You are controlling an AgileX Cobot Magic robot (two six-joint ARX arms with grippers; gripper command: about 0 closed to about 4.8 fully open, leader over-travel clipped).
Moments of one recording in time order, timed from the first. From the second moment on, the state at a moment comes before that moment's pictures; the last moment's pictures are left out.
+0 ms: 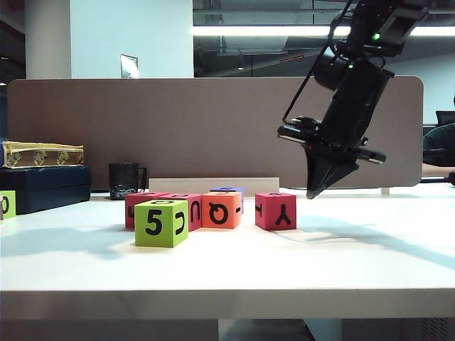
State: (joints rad) left arm -0.51 1.72 2.23 -1.30 0.31 0.21; right arm 0.30 2.01 1.58 -0.65 -0.21 0.14
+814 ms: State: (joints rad) left arm -0.51 1.72 2.23 -1.30 0.26 0.21; right arm 0.40 2.06 1.58 -0.55 -0.24 0.14
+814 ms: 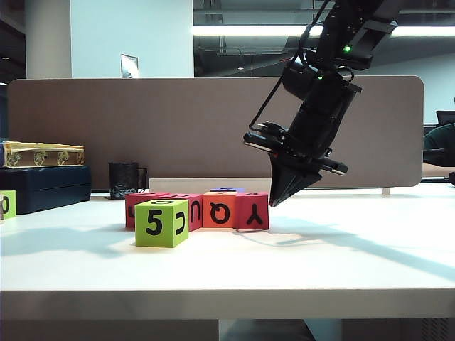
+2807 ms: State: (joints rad) left arm -0.29 2.04 2.05 -1.21 0.33 0.32; right arm 0.48 1.66 1.61 -0.72 -0.24 0.05
